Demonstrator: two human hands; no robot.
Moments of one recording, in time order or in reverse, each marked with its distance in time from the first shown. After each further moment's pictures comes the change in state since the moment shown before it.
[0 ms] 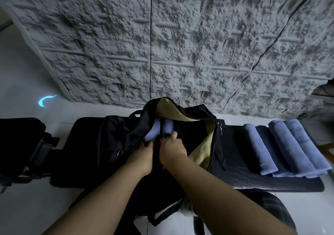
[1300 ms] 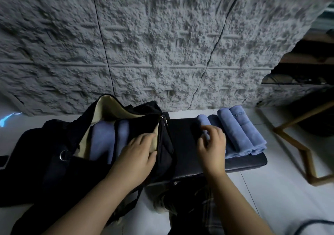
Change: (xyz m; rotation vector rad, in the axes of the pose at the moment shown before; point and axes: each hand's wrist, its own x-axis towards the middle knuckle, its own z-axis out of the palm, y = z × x) left_hand -0.082 0.139 -0.007 -0.007 0.409 0.500; right_hand -0.085 0.214 -0.010 0.573 1.105 0.026
